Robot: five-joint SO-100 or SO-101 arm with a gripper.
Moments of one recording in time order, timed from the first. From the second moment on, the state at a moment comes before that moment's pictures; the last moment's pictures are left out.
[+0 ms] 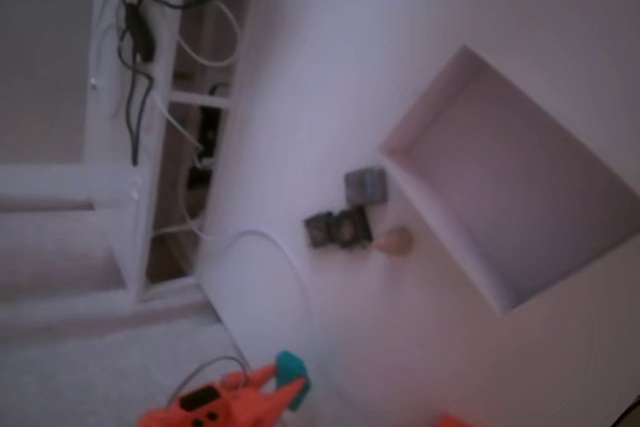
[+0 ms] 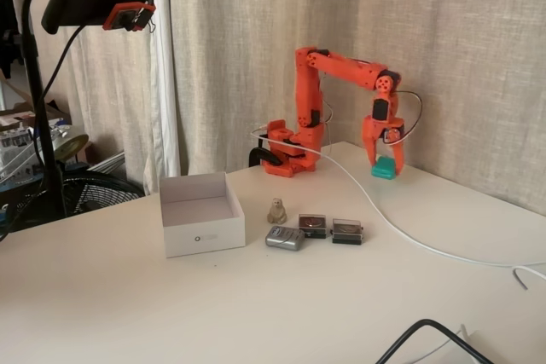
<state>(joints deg) -23.0 96.8 106.8 82.6 -5.0</state>
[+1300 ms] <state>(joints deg) 63.5 105.7 92.0 84.6 -5.0</state>
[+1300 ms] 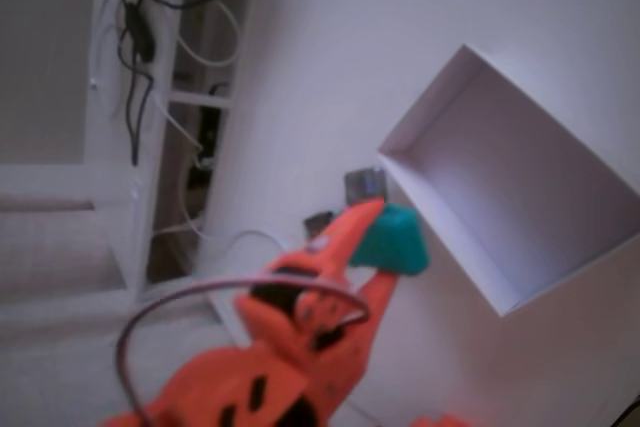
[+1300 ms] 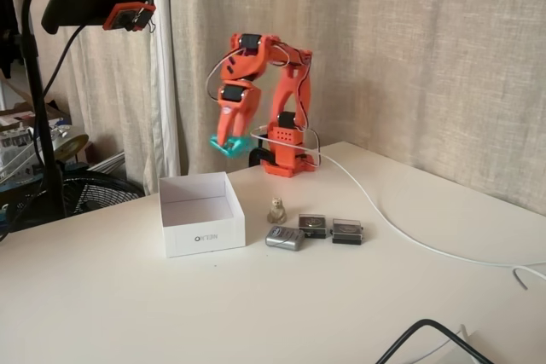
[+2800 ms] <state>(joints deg) -8.8 131.6 113.2 63.2 -5.3</state>
